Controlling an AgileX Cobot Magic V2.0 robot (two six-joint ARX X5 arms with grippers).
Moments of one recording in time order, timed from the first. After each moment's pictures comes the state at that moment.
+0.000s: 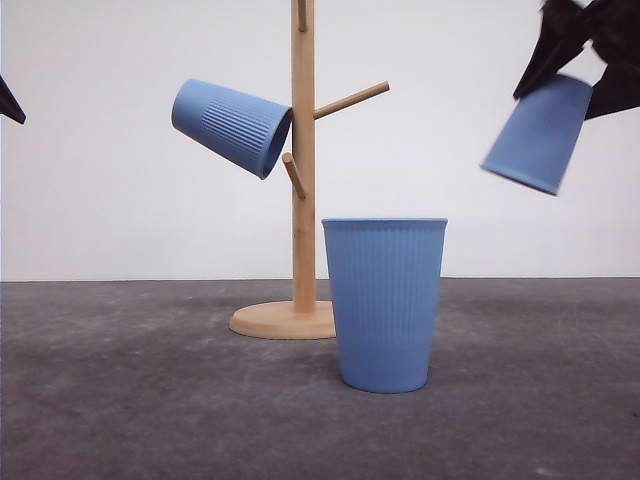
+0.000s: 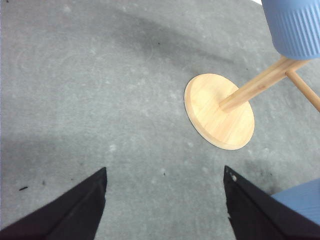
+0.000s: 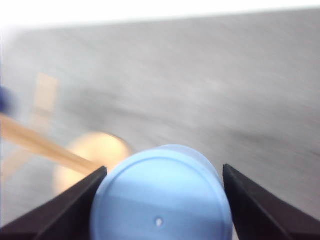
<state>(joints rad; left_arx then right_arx) 0.08 0.89 0.75 -0.48 0.44 -0.23 -0.09 1.51 1.33 -0.42 -0.70 0.08</state>
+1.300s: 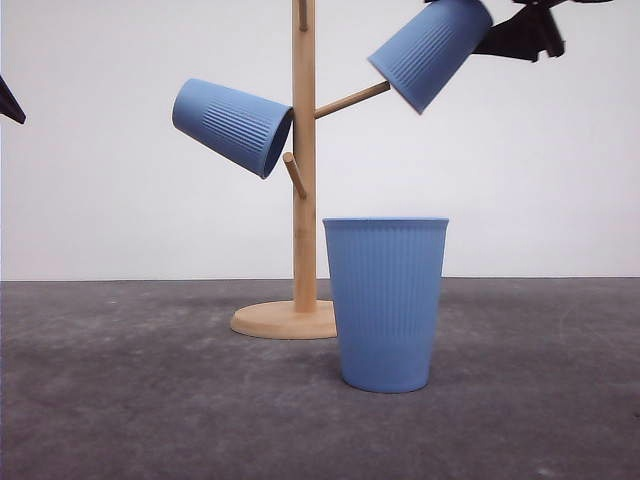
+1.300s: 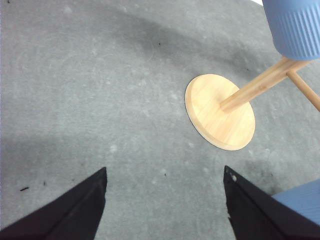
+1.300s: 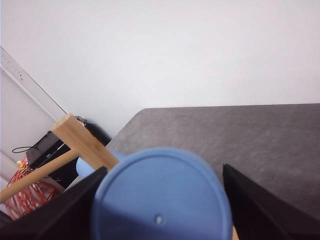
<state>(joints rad) 0.08 0.89 0.75 -0.48 0.44 -0.22 0.12 1.48 1.23 0.14 -0.76 0.50</state>
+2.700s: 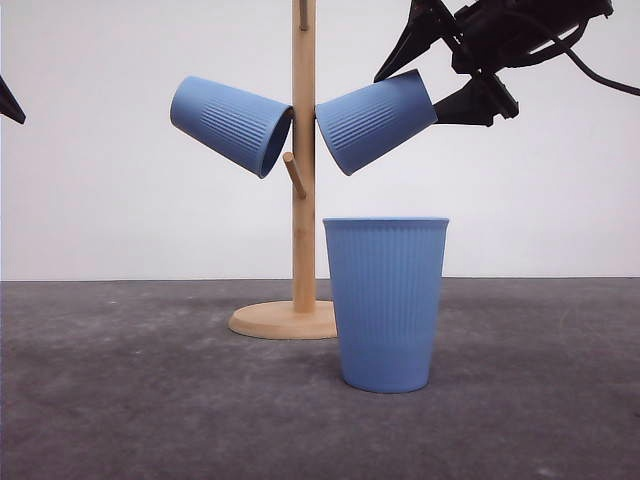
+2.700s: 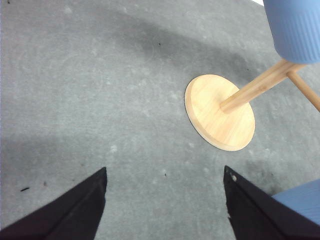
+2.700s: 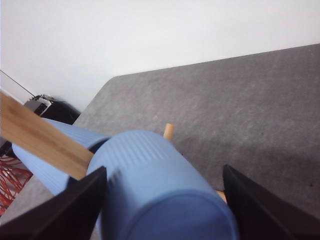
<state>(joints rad) 0.08 0.89 0.75 -0.48 0.44 -0.22 0.25 1.60 1.23 0.07 -0.55 0.47</state>
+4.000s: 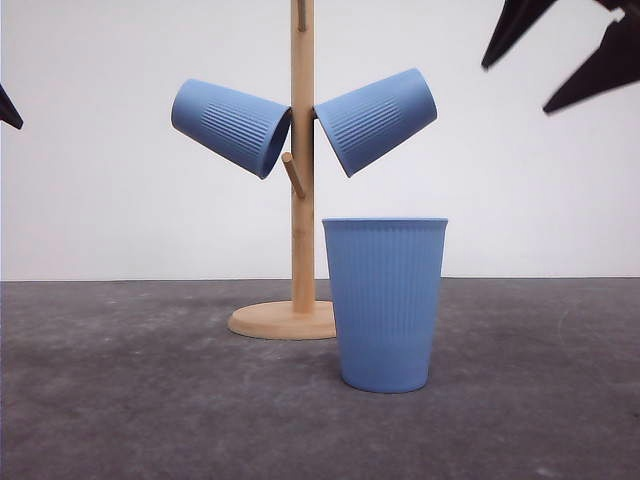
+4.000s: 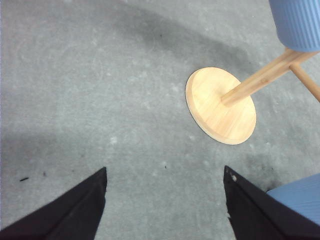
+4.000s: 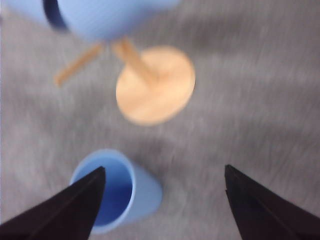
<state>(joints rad) 0.08 0.89 0.75 -0.51 0.44 -0.22 0.27 1.13 1.04 -0.64 -0.40 0.21</state>
